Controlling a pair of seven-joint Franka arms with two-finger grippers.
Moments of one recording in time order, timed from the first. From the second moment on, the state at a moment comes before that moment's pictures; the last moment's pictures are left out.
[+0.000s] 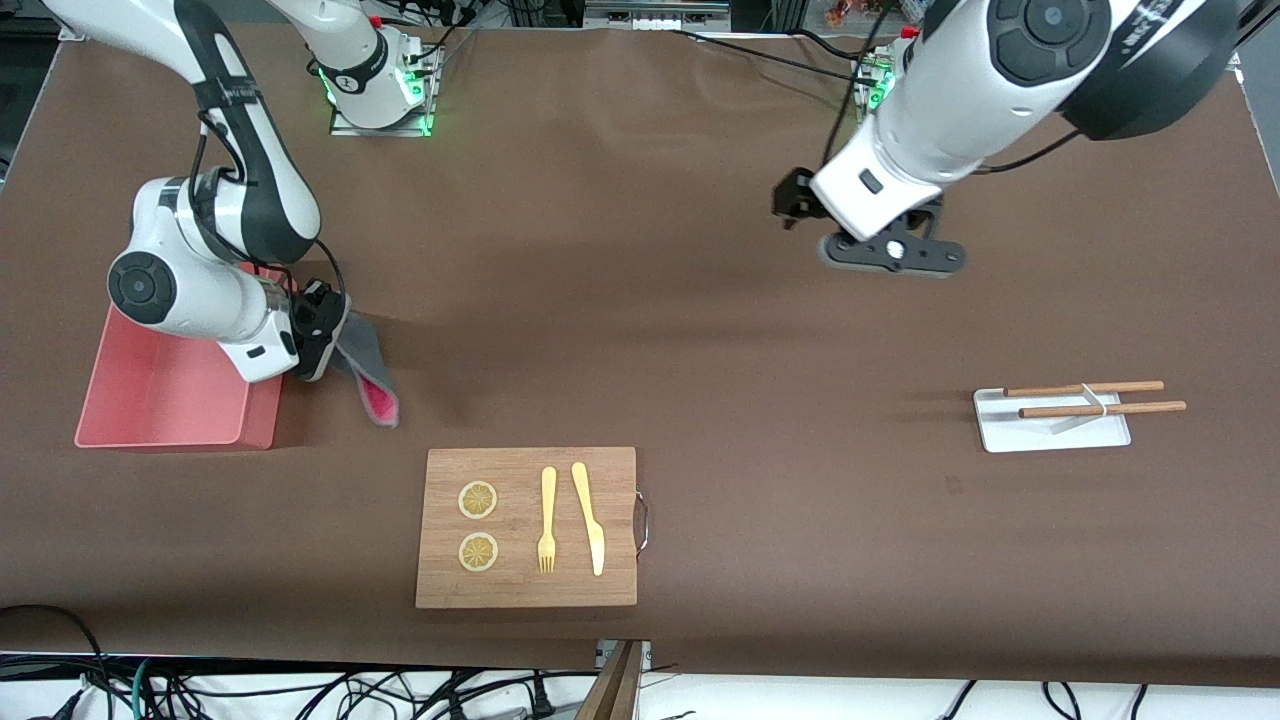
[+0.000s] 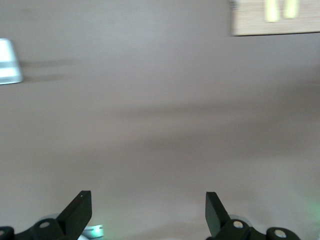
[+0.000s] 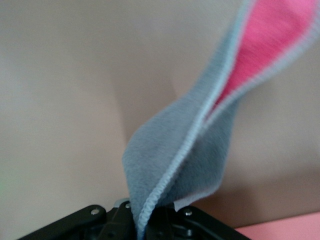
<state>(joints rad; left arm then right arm) 0.01 0.27 -0.54 -1.35 0.01 1.42 -0.52 0.01 0.33 0.06 -2.02 0.00 2.12 -1.08</state>
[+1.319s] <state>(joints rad) -0.06 0.00 -0.04 -1.70 -0.06 1.65 0.10 0.37 0.58 0.07 -1.91 0.14 2.29 -0.34</state>
